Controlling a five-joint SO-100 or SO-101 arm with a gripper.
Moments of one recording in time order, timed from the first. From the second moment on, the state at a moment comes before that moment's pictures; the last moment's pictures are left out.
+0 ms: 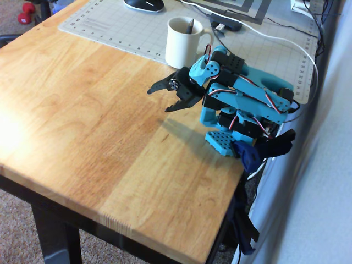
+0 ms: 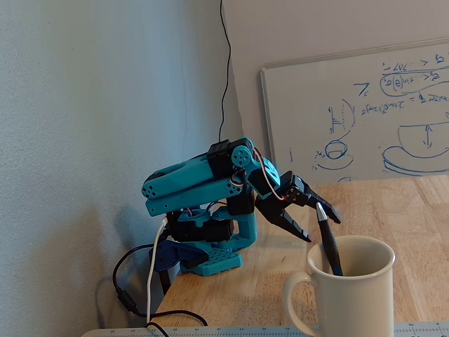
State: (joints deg) arm -1.8 190.5 181.0 66.8 -1.1
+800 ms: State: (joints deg) arm -1.8 190.5 181.0 66.5 -0.2
